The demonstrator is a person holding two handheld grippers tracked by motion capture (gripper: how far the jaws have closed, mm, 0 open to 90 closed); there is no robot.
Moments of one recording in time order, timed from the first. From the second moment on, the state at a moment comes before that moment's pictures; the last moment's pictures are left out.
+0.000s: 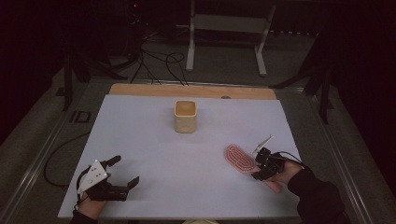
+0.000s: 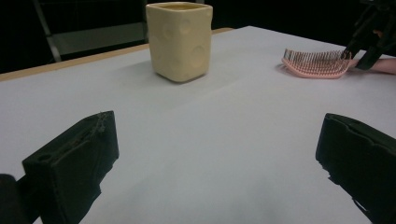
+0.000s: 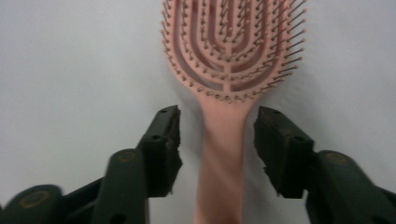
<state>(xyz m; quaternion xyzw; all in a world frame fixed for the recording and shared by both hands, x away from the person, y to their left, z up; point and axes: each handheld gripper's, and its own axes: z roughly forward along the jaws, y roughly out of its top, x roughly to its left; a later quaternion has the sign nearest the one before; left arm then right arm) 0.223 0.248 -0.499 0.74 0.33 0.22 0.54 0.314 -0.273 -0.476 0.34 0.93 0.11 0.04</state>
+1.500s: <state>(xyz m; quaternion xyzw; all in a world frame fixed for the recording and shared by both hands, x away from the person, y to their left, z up) 0.224 0.248 -0.500 0.74 0.33 0.22 0.54 0.313 -0.262 -0.488 0.36 0.93 0.07 0.06</state>
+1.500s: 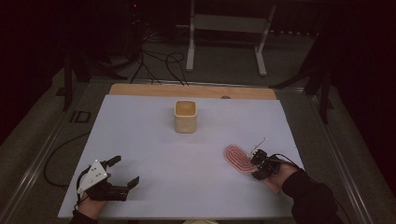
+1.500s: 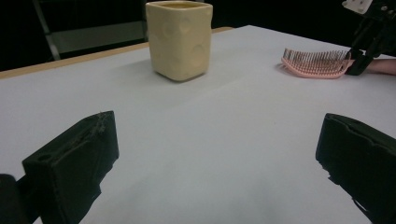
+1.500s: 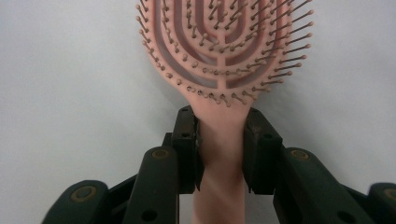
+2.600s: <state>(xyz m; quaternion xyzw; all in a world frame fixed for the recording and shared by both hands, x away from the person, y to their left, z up) 0.224 0.248 -0.500 0.74 0.33 0.22 0.54 0.308 -0.248 -0.477 0.34 0.91 0.21 0.08</state>
